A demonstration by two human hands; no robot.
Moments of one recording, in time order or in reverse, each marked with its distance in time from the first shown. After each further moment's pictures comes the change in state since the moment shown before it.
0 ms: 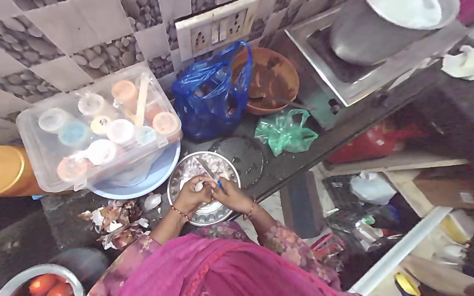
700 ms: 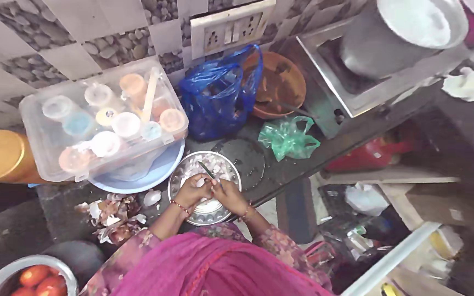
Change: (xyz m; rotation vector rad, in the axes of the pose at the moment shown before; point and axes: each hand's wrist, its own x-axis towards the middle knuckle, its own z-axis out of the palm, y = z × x) left_hand 0.006 0.007 0.001 0.000 0.034 -0.108; right_hand 0.007 0.000 0.009 -0.095 0.083 0.017
